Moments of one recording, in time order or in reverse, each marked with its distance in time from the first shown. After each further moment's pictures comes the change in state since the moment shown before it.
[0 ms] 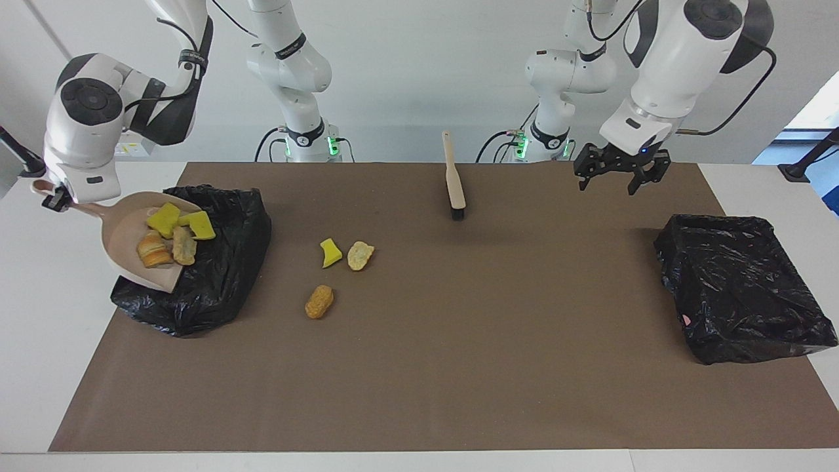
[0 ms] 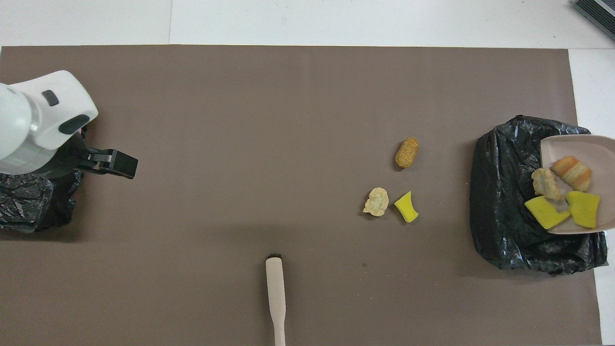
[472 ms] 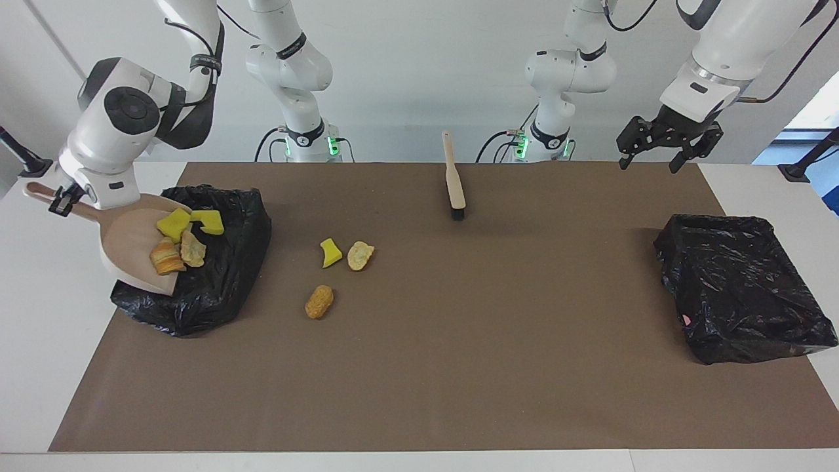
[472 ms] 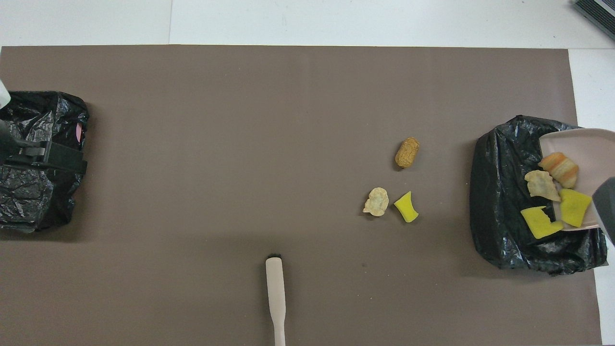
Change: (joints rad) left arm 0.030 -0.011 0.048 0.100 -0.032 -0.088 0.045; right arm 0.069 0.000 0.002 0.000 -0.140 -0.001 0.010
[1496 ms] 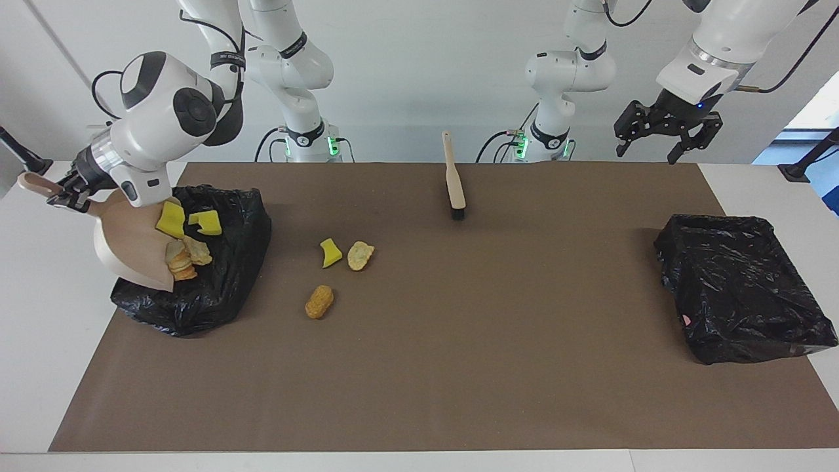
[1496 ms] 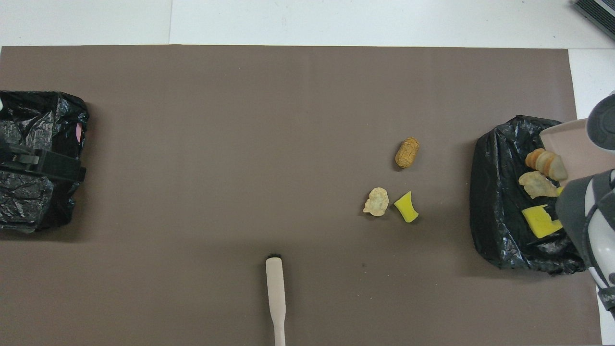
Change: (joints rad) left arm 0.099 -0.012 -0.106 0.023 -0.019 -0.044 0.066; right arm 0.140 -0.019 0.014 0.017 -0.186 -0.110 0.009
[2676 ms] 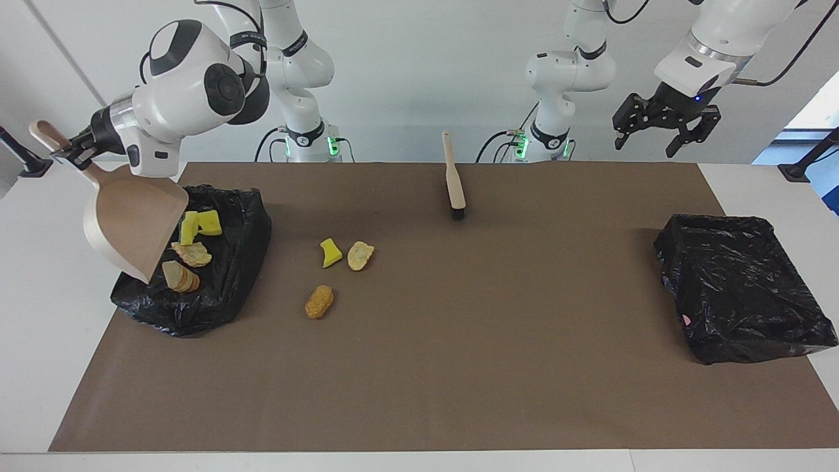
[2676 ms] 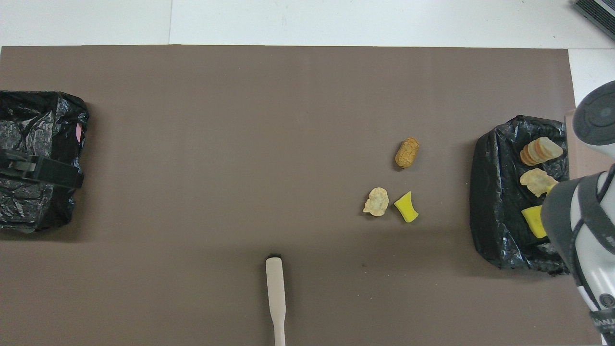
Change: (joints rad) left arm 0.027 -0.012 -0.029 0.000 0.000 -0.018 0.004; right arm 0.100 -0.064 0.015 0.064 0.004 -0.270 0.225
